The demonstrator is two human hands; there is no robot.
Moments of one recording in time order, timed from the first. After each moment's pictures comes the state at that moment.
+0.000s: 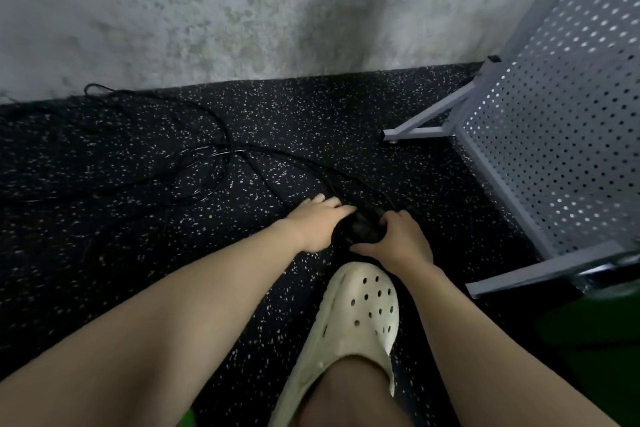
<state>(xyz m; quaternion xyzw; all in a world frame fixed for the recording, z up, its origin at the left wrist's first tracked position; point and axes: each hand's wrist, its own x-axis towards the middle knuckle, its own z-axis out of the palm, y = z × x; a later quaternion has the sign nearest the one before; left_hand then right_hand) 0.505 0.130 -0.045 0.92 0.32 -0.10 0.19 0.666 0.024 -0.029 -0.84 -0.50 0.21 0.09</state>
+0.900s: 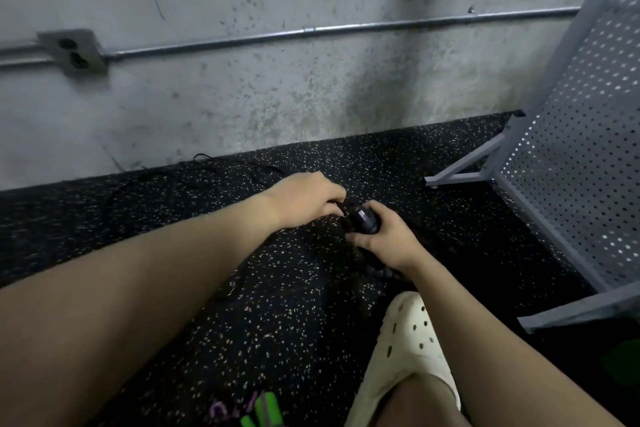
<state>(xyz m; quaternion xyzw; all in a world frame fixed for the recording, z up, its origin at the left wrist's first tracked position) 0.385 0.144 0.136 0.94 0.32 -0.01 0.08 0.578 0.055 0.057 -0.62 -0.59 0.37 0.36</state>
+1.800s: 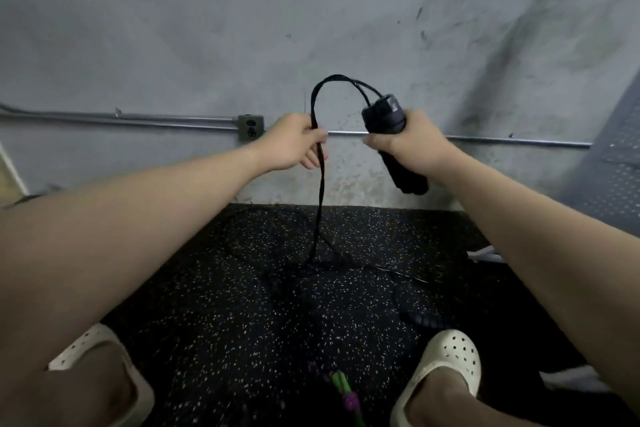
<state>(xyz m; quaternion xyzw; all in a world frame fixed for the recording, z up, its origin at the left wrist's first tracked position) 0.173 0.030 0.375 0.75 0.49 0.35 0.28 0.400 -0.028 0.406 -0.54 -0.71 0.24 0.40</state>
